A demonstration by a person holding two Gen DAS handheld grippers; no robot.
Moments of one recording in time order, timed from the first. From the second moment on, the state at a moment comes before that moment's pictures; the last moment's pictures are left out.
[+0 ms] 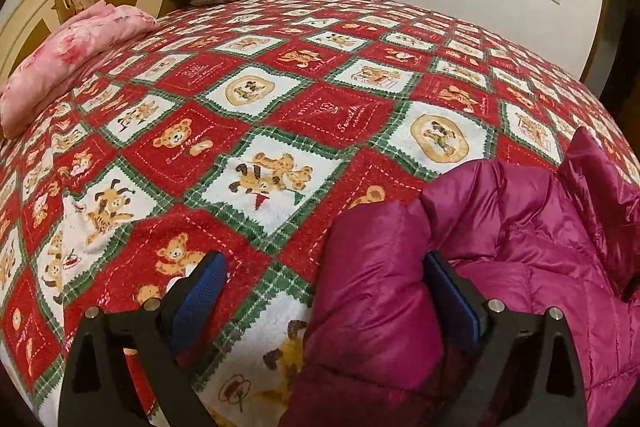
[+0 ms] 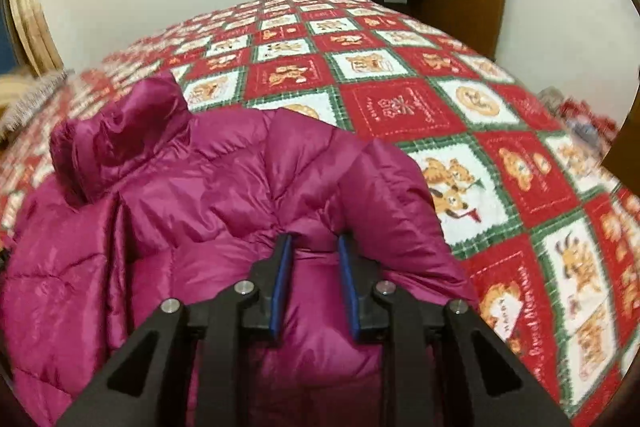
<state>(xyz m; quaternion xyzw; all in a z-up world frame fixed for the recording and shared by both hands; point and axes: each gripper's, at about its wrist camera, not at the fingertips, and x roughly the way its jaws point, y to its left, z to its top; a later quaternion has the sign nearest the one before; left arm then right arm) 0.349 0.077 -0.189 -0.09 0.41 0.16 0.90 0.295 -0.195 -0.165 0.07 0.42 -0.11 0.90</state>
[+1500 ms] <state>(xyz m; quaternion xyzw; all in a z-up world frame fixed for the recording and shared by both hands) 0.334 0.077 -0.179 -0.12 0.35 0.13 0.92 0.324 -0.183 -0.174 0.20 0.41 -0.03 0.89</state>
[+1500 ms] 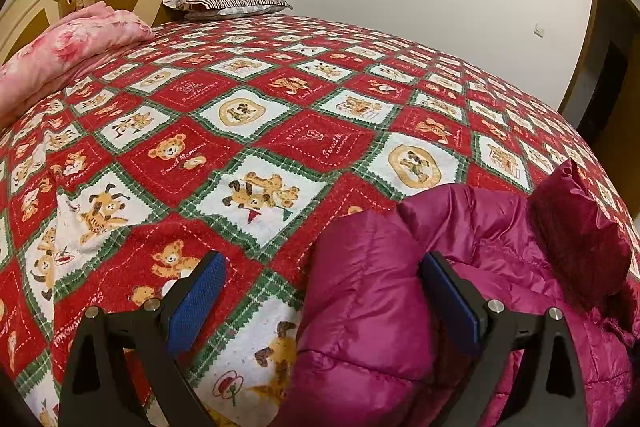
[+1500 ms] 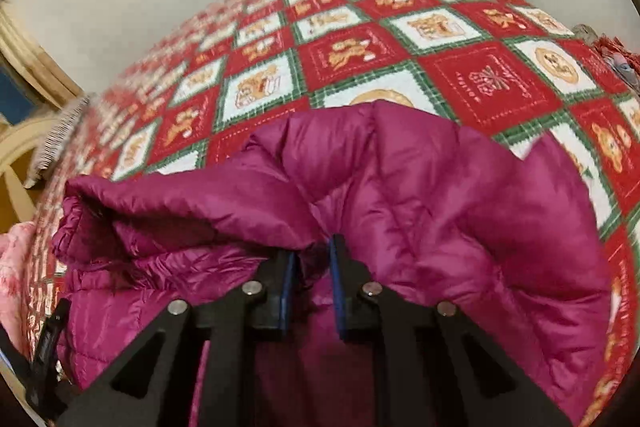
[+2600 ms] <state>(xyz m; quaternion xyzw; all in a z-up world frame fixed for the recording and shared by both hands) 0.362 -0.045 -0.151 -0.09 0.43 -0.03 0.90 0.314 -0.167 -0.176 0.15 0.37 -0.05 0.91</state>
